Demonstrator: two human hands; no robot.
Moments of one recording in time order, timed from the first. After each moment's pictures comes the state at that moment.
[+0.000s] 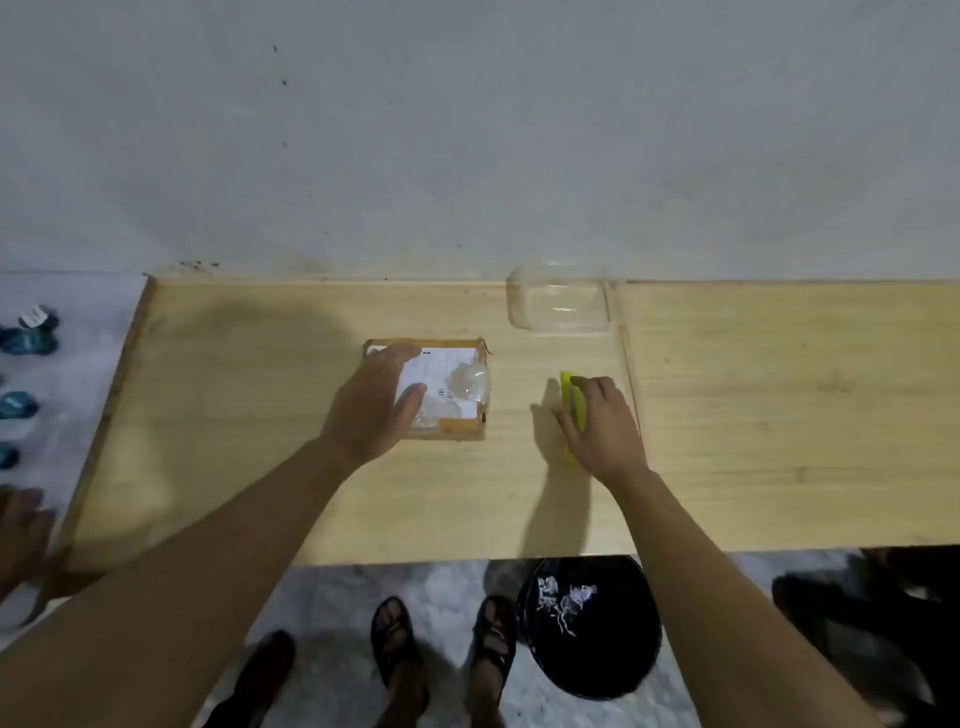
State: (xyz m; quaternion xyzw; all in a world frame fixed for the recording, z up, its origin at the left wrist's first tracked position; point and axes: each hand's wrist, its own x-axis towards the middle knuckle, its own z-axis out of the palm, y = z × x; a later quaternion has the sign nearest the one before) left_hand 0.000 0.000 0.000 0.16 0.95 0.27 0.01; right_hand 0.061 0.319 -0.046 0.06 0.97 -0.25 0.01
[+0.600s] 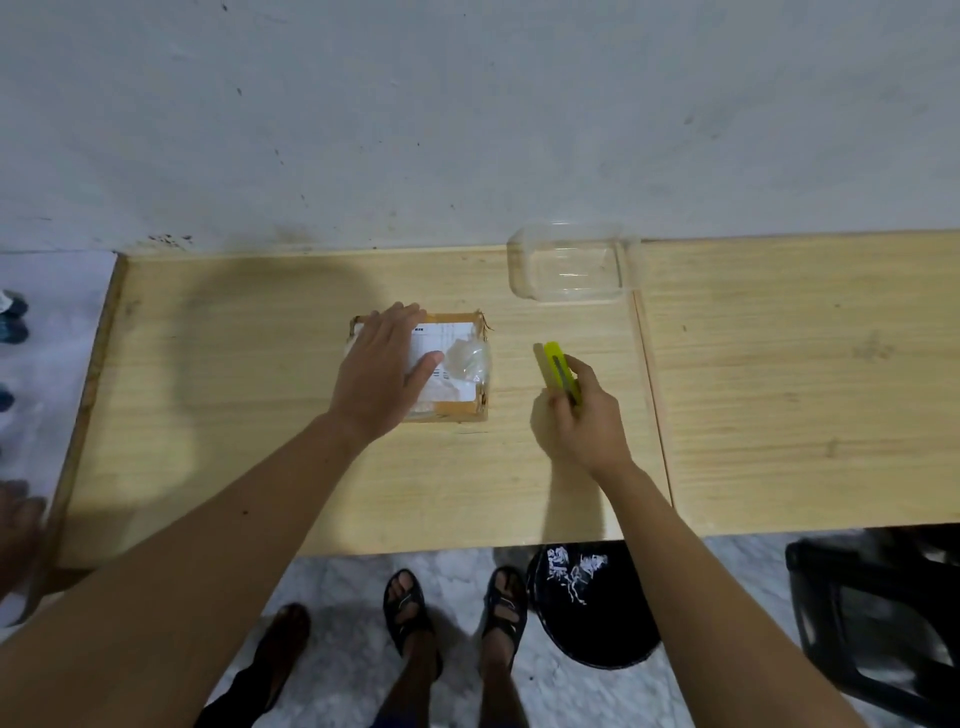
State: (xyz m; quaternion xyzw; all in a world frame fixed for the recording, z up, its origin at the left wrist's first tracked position) left_hand -0.024 0.017 -0.031 0.22 0.96 0.20 -0.01; right_hand 0.069 0.293 -0.069 0.16 0.89 -0.44 0.03
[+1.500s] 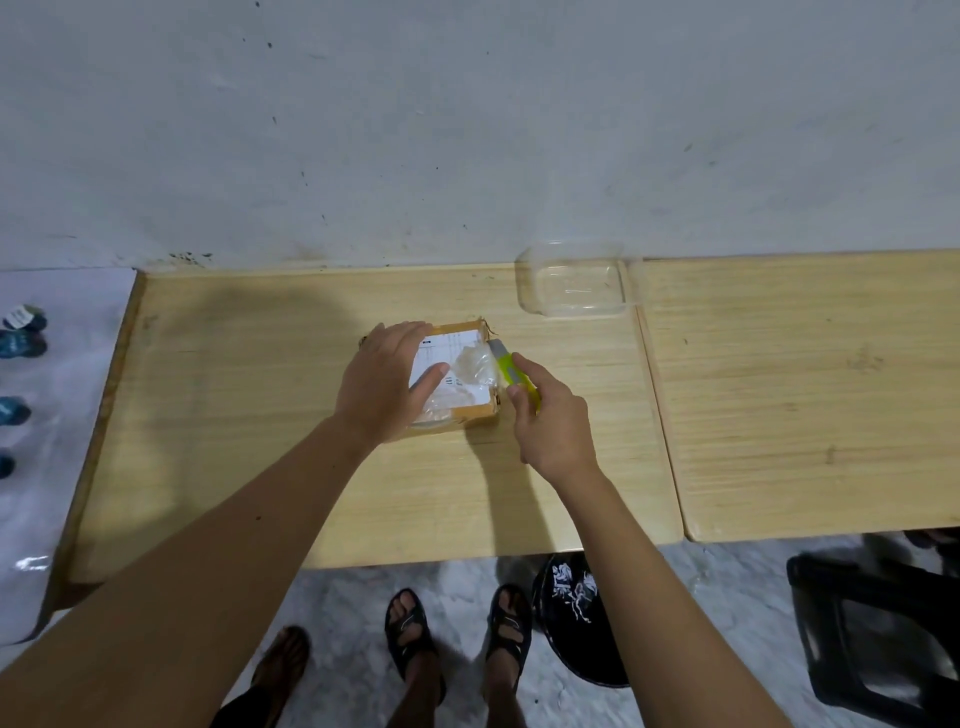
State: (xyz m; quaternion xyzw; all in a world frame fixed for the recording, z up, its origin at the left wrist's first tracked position) left_hand -0.028 0.003 -0.025 0.20 0.96 0.20 -0.02; right_hand 0.063 0.210 0.019 0.18 0.86 -0.47 0.05
